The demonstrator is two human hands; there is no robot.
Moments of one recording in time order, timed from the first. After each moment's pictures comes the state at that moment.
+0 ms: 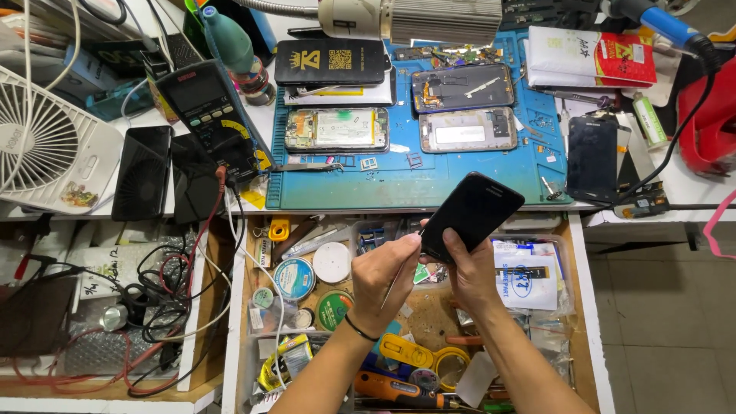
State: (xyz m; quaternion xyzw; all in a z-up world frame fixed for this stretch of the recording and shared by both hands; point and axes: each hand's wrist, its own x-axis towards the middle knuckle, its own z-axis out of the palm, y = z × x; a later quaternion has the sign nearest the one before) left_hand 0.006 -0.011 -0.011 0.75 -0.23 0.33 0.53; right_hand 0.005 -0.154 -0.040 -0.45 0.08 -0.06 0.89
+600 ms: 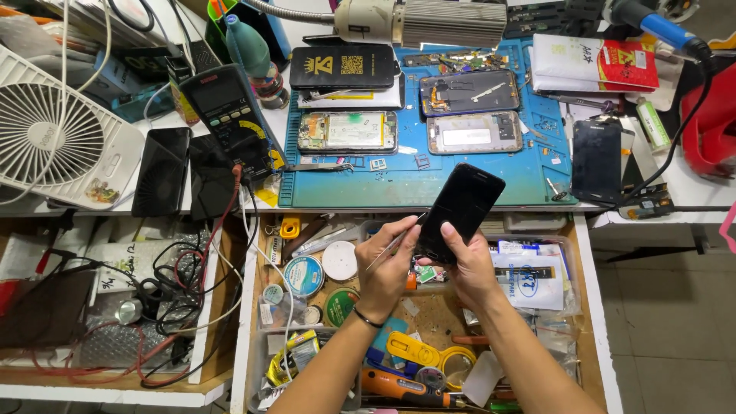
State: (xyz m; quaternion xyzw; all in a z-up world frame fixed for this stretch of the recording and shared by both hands) left_hand 0.003 -0.014 0.001 0.74 -0.06 0.21 0.64; right_hand 0.004 -0.143 -0.022 -0.42 0.13 0.00 0.90
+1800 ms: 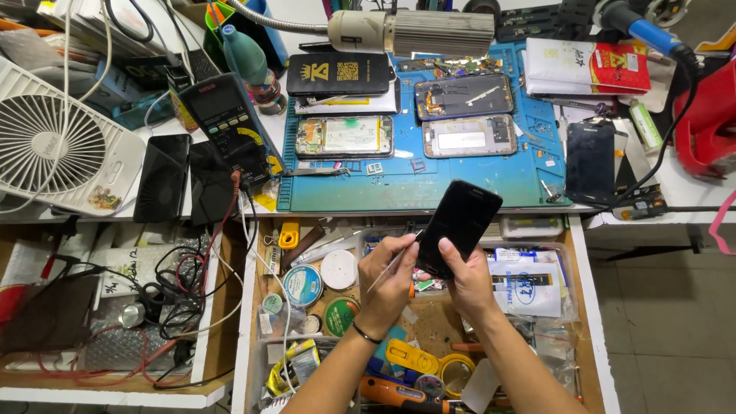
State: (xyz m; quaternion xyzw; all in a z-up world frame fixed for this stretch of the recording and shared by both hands) left_hand -0.012 -0.014 -0.009 0.75 -0.08 0.20 0.63; right_hand -0.005 -0.149 -0.060 -0.47 0.11 -0.08 0.87
